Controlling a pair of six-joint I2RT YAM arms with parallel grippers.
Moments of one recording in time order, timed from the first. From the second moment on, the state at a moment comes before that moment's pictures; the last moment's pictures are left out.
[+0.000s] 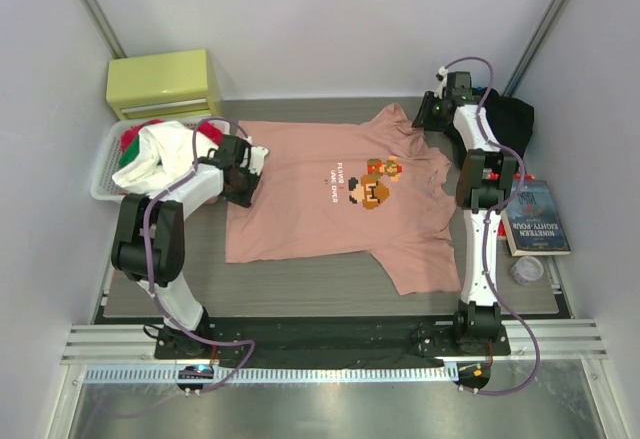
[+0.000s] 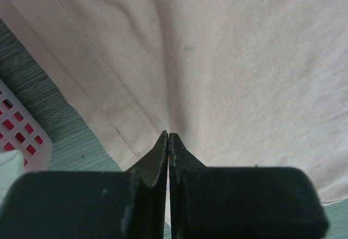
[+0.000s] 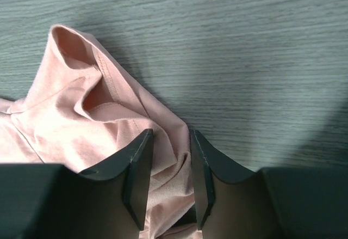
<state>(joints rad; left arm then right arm) -0.23 1.73 1.13 -0.51 0.09 0.18 -0.05 2.63 2.39 -0.60 -0.30 0.20</state>
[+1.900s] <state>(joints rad) -0.23 1.75 1.13 -0.53 0.11 0.19 0.00 2.57 2.25 -0.39 0.18 -0.06</state>
